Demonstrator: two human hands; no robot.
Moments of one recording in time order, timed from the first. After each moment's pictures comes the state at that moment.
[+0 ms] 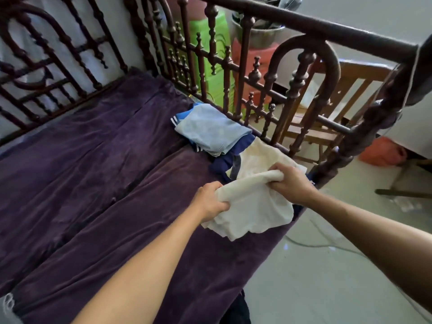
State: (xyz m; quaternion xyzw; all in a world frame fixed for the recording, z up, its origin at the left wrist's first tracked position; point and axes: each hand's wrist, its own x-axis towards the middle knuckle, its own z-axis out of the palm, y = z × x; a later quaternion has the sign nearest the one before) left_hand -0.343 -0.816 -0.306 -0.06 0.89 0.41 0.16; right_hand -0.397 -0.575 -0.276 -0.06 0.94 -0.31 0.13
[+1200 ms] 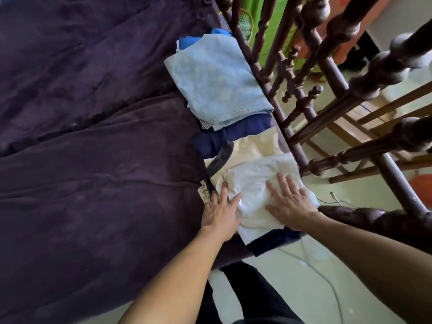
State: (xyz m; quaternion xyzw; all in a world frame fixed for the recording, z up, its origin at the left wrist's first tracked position) left_hand -0.461 -0.635 -0.481 -0.16 0.91 0.18 0.33; right_hand -0.595 -0.465 -0.486 -0.34 0.85 0.15 0.36
